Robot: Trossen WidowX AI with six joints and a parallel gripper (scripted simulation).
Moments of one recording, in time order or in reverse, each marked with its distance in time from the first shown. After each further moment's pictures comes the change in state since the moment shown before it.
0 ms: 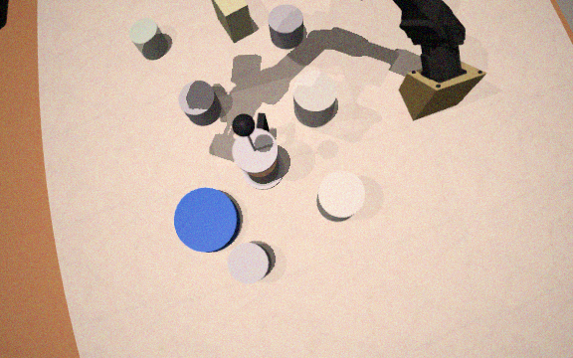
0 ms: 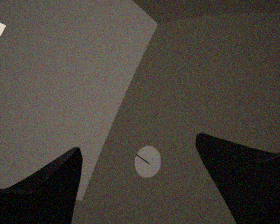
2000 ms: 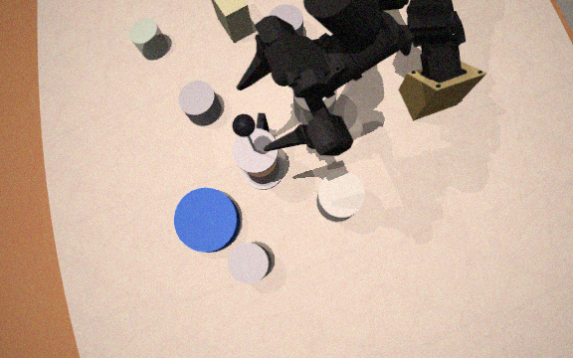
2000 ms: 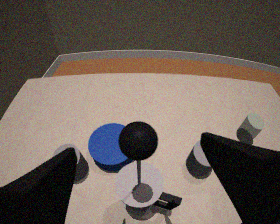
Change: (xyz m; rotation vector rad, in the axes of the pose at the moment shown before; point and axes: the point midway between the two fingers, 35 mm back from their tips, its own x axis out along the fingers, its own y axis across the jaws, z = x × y) arm -0.348 -0.158 -0.172 -1.314 0.457 -1.855
